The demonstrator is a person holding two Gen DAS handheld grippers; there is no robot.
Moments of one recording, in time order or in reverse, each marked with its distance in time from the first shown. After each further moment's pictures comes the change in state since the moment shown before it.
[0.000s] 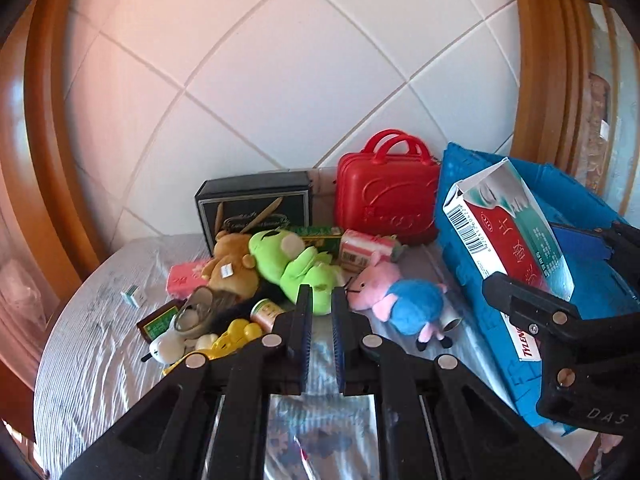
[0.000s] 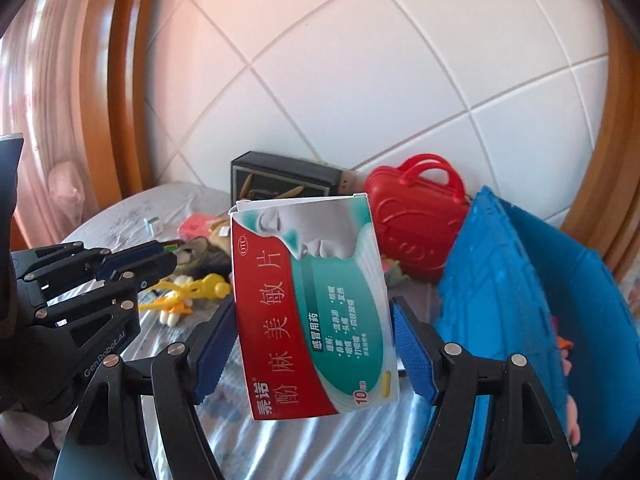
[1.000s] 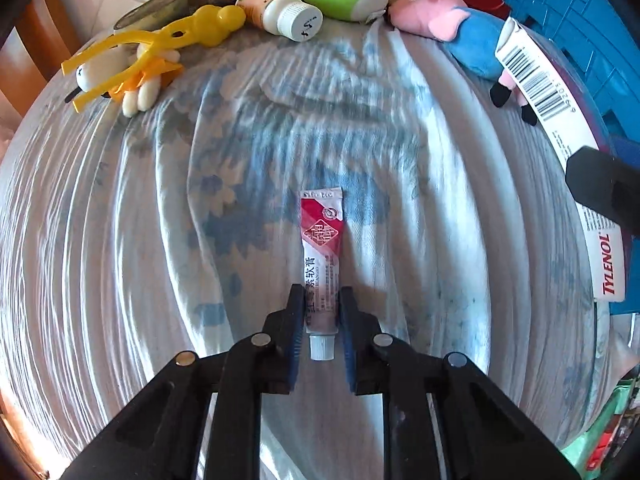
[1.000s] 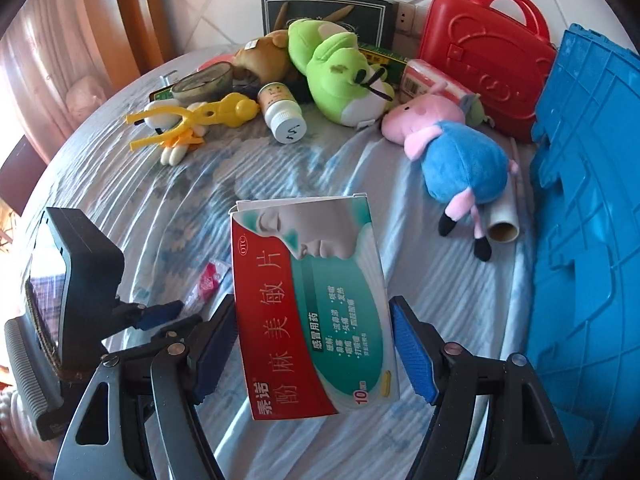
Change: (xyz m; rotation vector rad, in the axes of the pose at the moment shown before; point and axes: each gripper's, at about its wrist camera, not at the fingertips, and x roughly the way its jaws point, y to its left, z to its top) left arm 0.138 0.015 -0.235 -0.179 0.674 0.056; right arm 0.128 0.026 -0.153 -0.023 0.421 0.211
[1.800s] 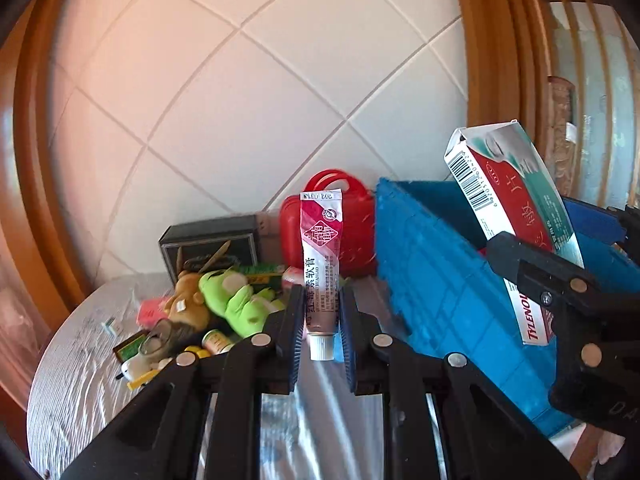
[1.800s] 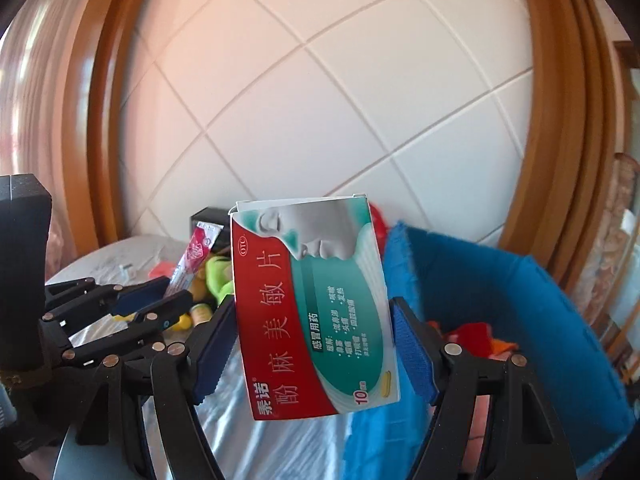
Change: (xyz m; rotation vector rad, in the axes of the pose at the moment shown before) left arm -0.309 -0.136 0.059 0.253 -0.792 -0.101; right arm -0.295 -0.052 0.010 0.116 -0.625 -0.351
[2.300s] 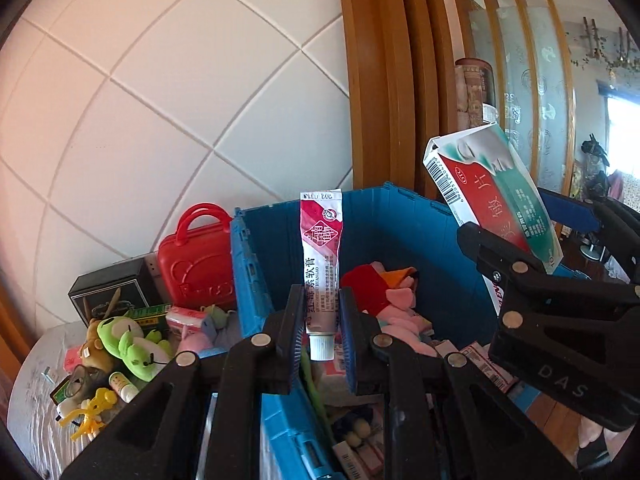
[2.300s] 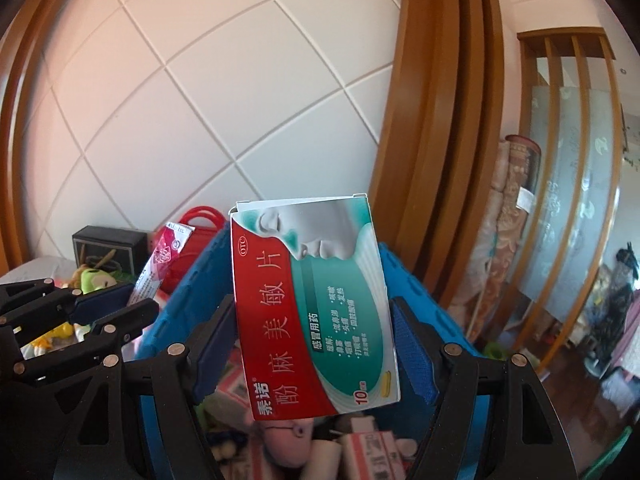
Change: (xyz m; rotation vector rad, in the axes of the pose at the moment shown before) left arm 0.017 -0.208 0.031 0.138 -0.016 -0.214; right arm -0.046 -0.174 -0.032 0.083 -0.013 -0.337
